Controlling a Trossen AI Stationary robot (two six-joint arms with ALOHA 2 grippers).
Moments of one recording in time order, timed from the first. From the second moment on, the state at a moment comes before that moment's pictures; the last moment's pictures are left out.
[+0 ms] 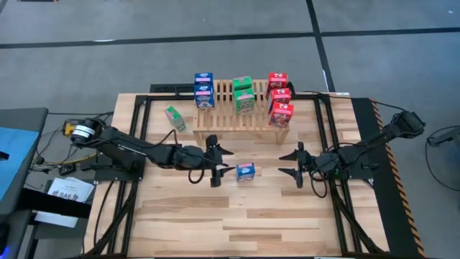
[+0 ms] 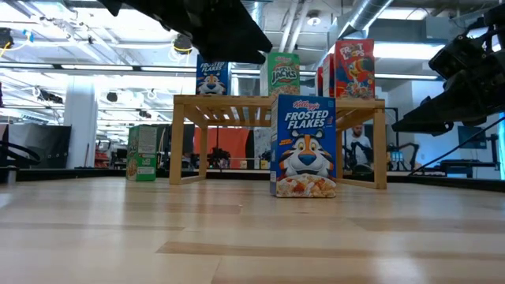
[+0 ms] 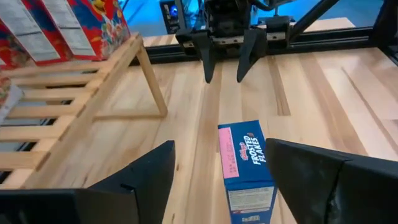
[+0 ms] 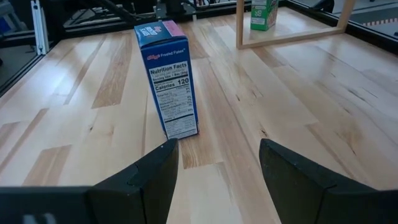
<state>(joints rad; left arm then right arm) -0.18 1.49 0.86 0.33 -0.37 0.05 0.38 0.70 0.00 0.36 0.50 0.30</state>
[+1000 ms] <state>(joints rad) -0.18 1.63 0.86 0.44 -0.35 -0.04 0.38 0.70 0.00 0.32 0.50 0.30</state>
